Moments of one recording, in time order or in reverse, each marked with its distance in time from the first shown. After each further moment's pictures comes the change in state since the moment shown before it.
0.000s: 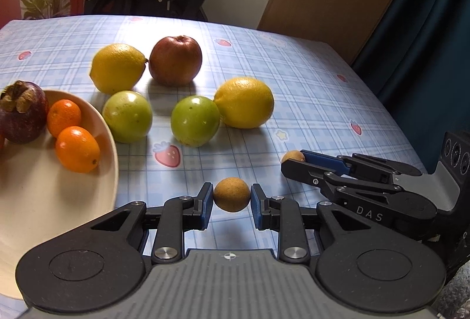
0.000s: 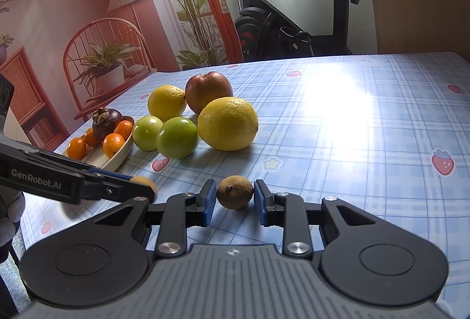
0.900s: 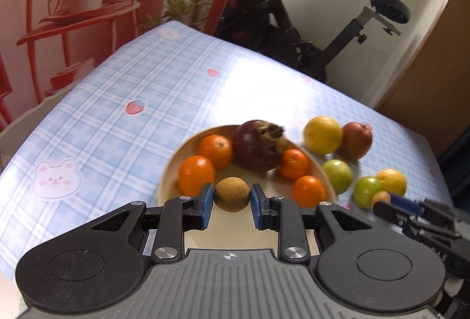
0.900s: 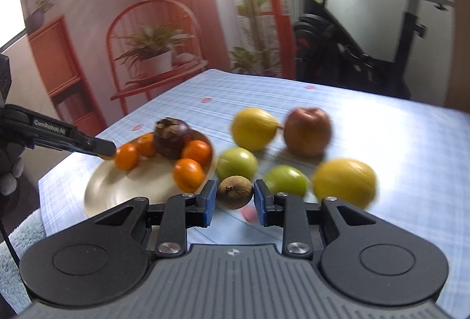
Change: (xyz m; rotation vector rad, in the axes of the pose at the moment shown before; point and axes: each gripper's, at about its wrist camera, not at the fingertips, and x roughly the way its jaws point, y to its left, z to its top) left arm -0.109 0.147 -0.004 -0.325 -0.131 0.308; right arm 0.054 0.120 0.054 -0.227 0.042 0.131
